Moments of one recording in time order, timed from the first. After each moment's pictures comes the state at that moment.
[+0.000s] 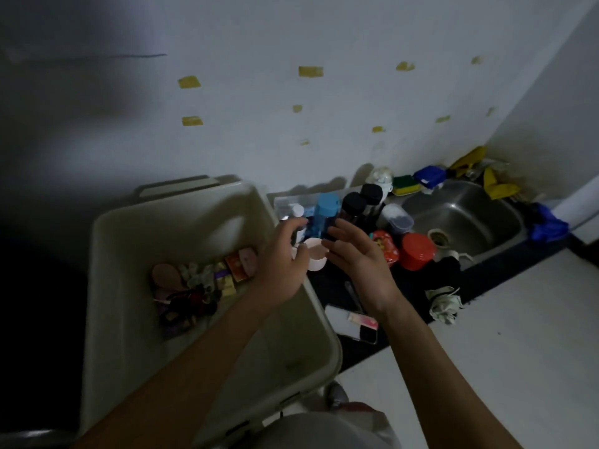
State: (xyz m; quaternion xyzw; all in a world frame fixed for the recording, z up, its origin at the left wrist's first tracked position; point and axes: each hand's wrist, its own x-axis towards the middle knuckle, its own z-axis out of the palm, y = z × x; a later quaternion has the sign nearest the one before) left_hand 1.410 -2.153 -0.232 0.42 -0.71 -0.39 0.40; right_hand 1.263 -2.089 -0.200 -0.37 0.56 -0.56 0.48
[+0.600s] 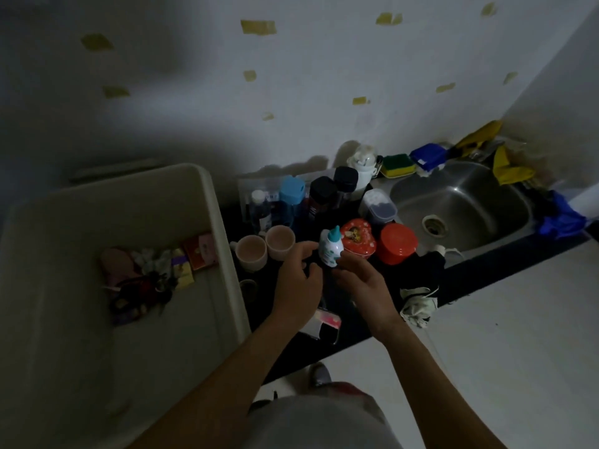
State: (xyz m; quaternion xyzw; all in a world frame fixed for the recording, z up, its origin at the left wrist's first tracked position) left_hand 1.257 -2.115 -0.281 0.51 -0.57 -0.52 0.38; right_hand 1.120 -2.072 -0.279 -0.34 0.65 -0.46 0.49
